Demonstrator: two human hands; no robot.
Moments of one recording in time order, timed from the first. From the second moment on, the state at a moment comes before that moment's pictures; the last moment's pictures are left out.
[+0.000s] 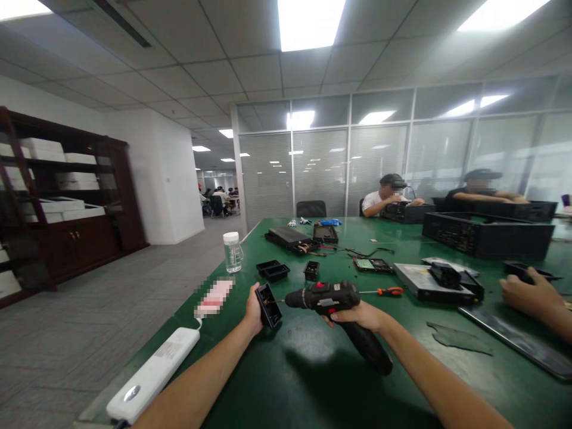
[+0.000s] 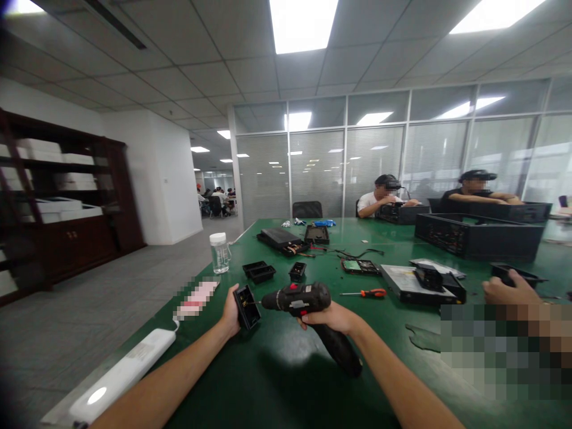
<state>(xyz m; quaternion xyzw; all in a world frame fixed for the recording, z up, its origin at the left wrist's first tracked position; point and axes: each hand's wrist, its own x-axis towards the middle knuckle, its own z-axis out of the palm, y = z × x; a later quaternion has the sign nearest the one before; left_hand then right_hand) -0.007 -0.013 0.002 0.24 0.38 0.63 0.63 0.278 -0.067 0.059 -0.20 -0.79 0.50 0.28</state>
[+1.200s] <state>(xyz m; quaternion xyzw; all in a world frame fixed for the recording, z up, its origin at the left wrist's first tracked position) -0.005 -0.017 0.007 0.22 0.40 0.64 0.62 0.277 -0.069 0.064 -0.21 -0.79 0.50 0.28</state>
